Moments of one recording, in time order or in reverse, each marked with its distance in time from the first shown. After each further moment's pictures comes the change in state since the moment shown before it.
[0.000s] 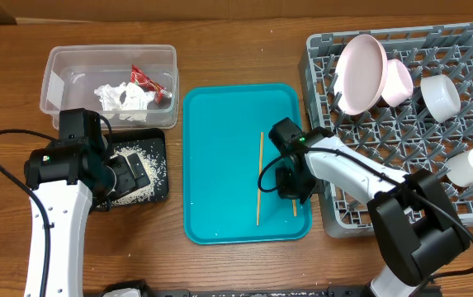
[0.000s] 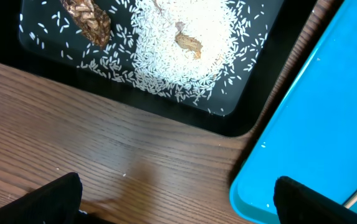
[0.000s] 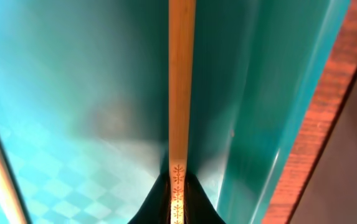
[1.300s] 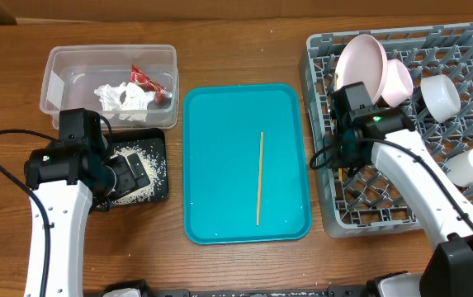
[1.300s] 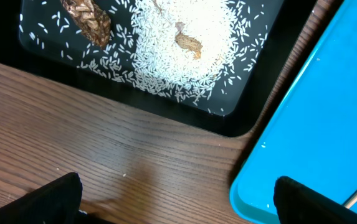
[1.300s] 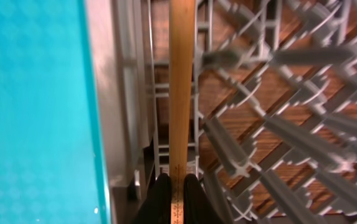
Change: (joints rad) left arm 0.000 0.000 0.000 0.000 0.000 0.000; right arm -0.291 -0.266 0.058 -0.066 0.146 -0.261
